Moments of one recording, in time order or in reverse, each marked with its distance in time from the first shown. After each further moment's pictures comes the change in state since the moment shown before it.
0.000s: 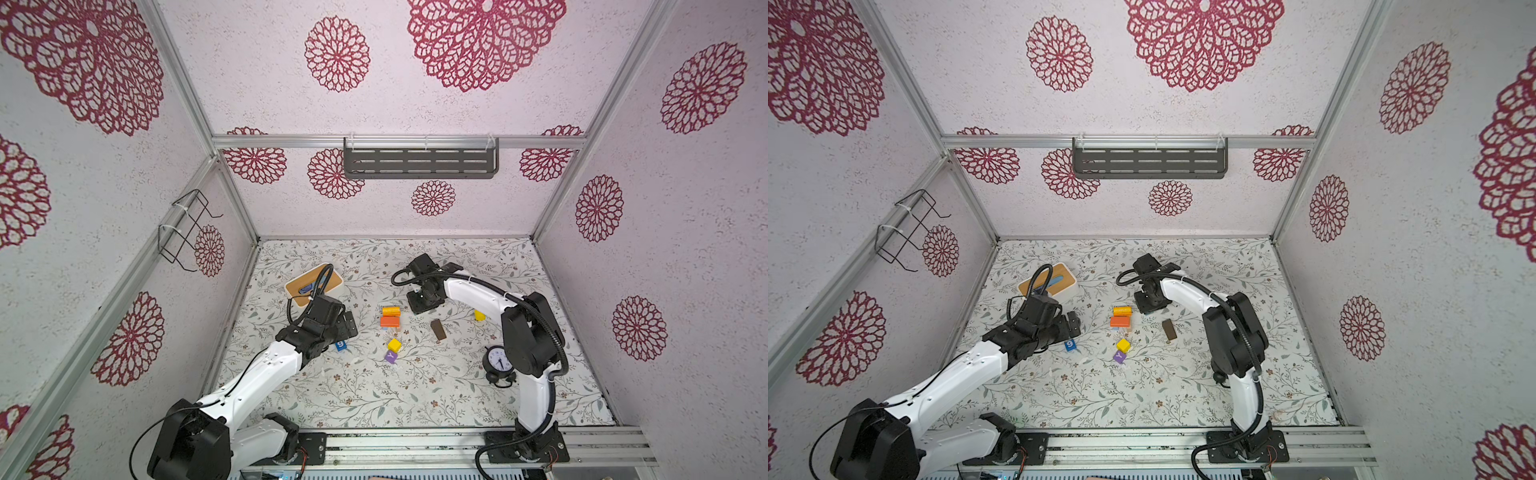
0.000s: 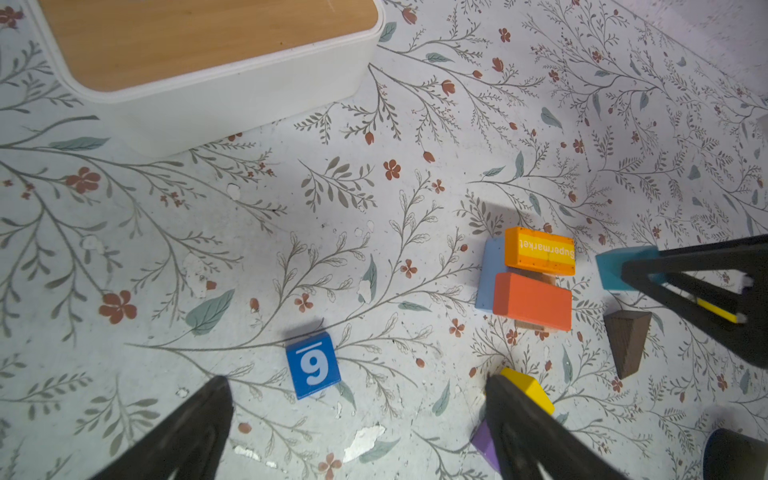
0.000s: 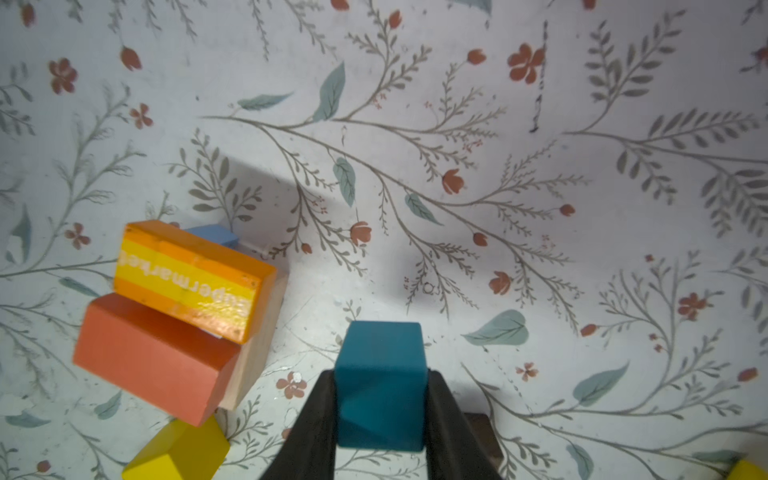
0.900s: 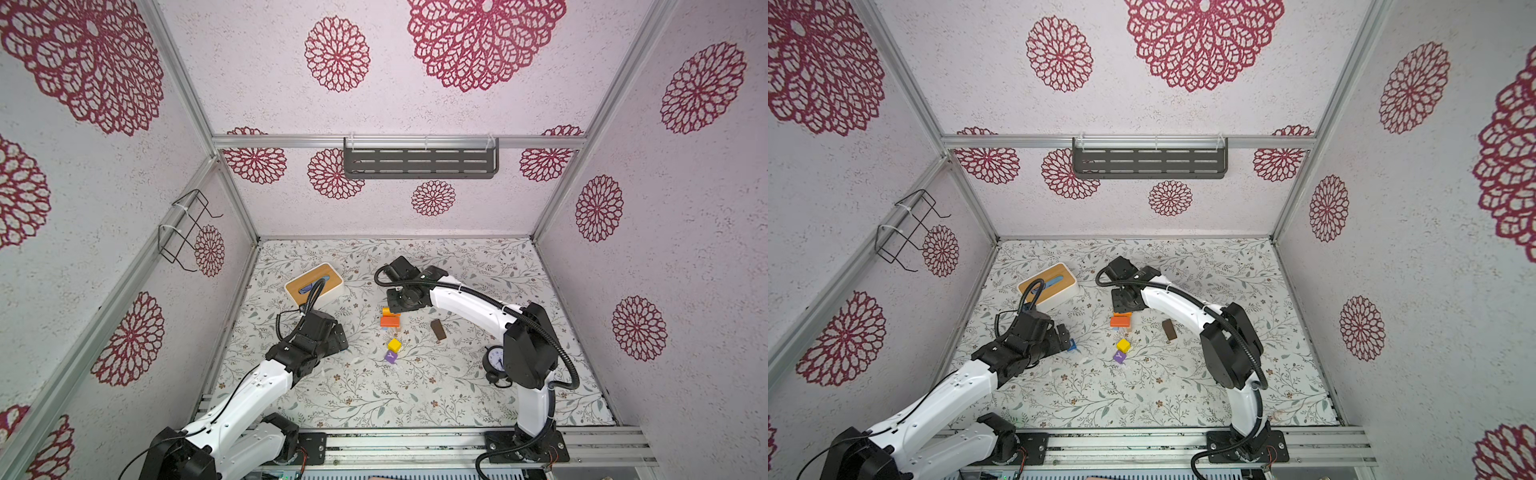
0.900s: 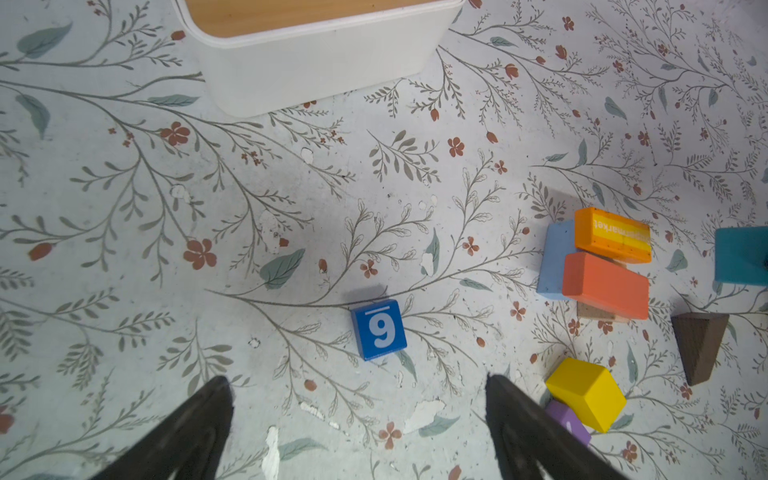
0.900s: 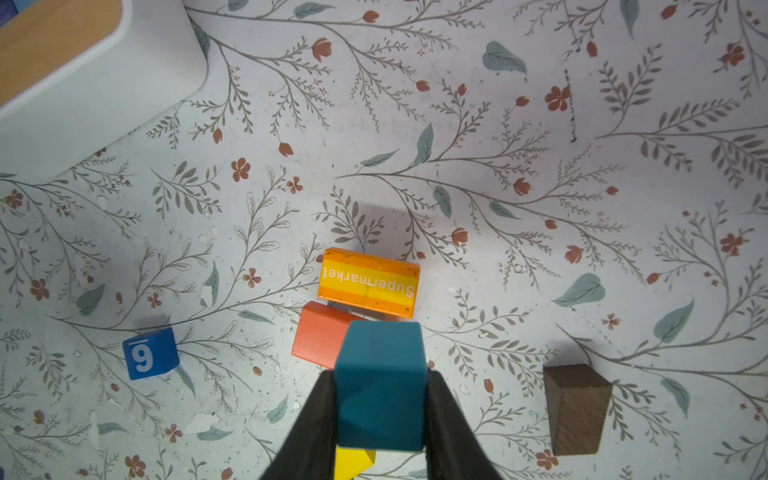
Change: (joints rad) left arm 0.003 -0.153 -0.127 -0.047 -0.076 -0.024; right arm 0.182 -0.020 0.105 -0.034 0.124 0.348
